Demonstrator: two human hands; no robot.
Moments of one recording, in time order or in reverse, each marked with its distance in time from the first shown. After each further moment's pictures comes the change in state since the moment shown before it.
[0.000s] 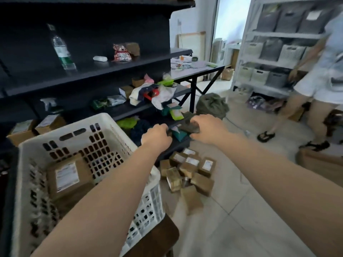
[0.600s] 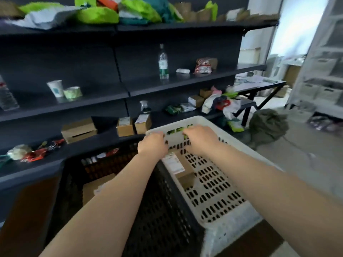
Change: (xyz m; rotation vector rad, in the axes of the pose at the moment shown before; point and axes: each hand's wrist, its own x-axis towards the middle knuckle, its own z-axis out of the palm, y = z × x) left_hand -0.166 -0.343 -0.151 -0.002 0.138 -0.273; right_hand 0.021 -0.421 0.034 -0.086 -0.048 -0.344
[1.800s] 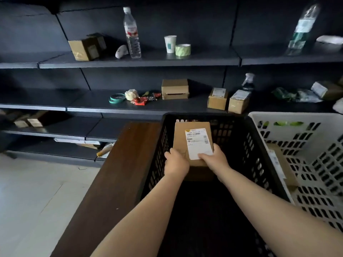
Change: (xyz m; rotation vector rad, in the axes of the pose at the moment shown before) left_hand -0.069 -0.201 0.065 -0.505 0.096 -0.856; right_hand 0.066 -0.219 0.165 1.164 -0.299 0.284
